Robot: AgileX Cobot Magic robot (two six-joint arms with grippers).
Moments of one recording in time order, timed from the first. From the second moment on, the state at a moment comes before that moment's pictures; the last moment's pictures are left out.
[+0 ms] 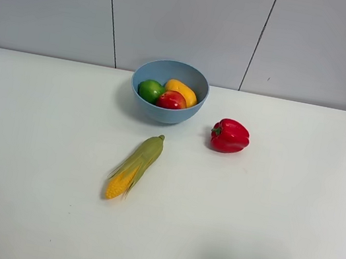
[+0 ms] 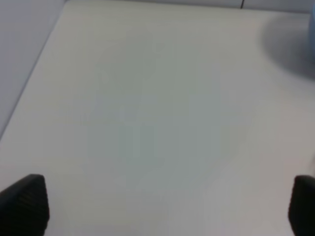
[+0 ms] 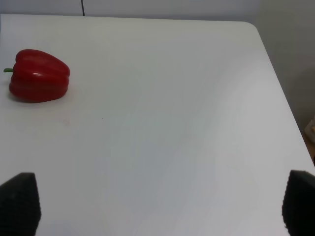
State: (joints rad) left arm -0.09 0.14 -0.72 0.11 1.16 -0.11; right arm 0.00 0.00 -0.56 -0.04 1.10 0.01
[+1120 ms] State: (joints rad) left arm -0.09 0.00 -0.44 0.14 1.09 -0.14; right arm 0.00 0.00 -0.56 -0.04 1.10 0.01
